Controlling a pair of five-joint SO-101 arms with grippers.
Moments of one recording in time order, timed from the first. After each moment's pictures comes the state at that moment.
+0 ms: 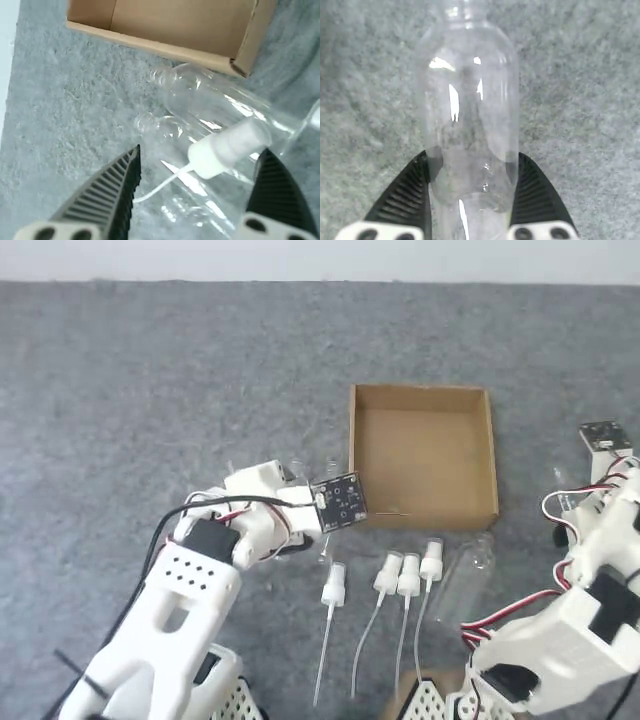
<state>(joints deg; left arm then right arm) 15.4 -41.1 61.7 46.1 -50.3 37.7 11.5 21.4 56.9 45.1</state>
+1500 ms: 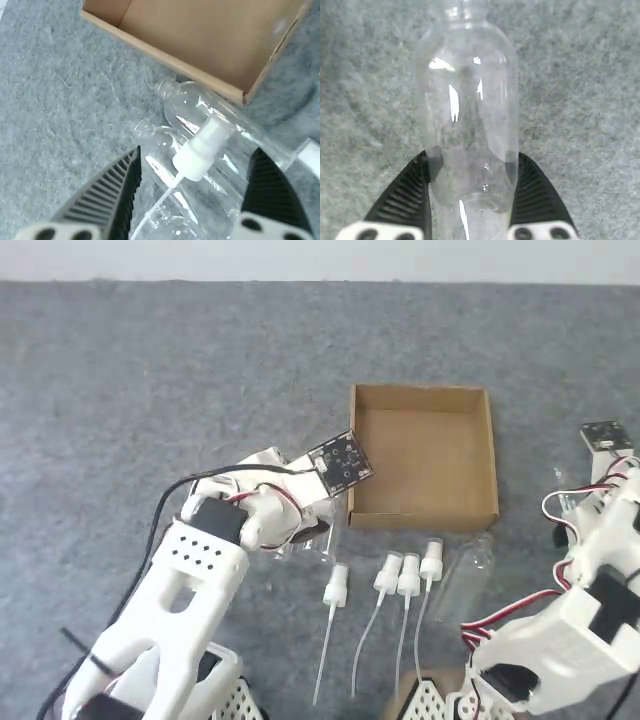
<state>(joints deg) 16.6 -34.8 53.0 51.0 -36.3 37.7 11.5 21.4 56.9 44.5</state>
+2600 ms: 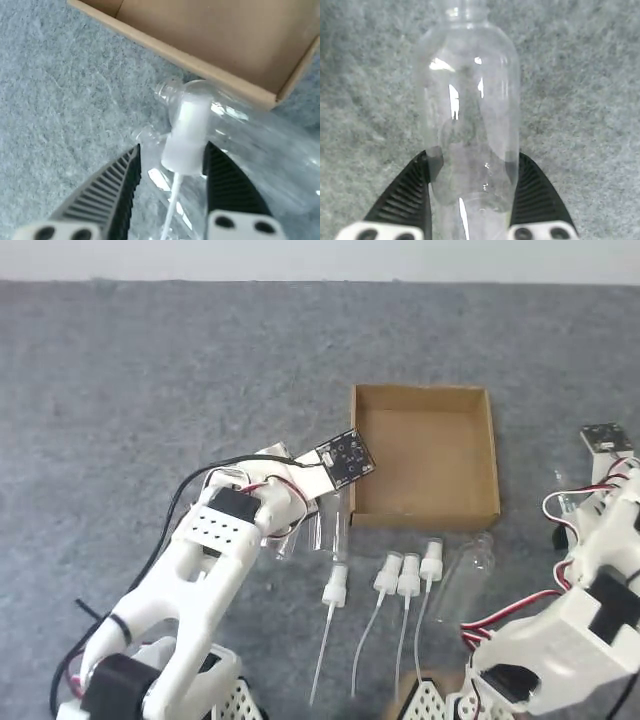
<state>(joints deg) 15.4 -22.5 53.8 38.4 -38.6 37.7 11.5 21.3 58.5 44.4</state>
